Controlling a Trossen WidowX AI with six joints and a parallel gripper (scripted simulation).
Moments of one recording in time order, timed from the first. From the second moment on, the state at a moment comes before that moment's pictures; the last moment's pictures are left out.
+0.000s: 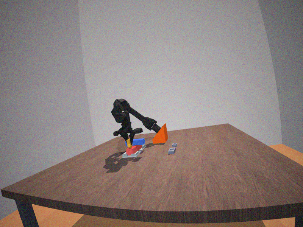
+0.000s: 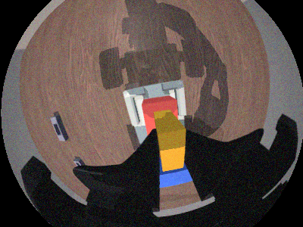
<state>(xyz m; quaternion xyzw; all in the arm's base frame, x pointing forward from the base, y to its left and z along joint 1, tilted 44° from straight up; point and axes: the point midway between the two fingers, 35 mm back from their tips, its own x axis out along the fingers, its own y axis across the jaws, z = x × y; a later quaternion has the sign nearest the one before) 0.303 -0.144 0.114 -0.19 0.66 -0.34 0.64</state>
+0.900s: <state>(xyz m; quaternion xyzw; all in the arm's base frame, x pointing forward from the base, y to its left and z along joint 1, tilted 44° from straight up) 0.302 -0.149 0.110 -0.19 0.66 -0.34 0.64</state>
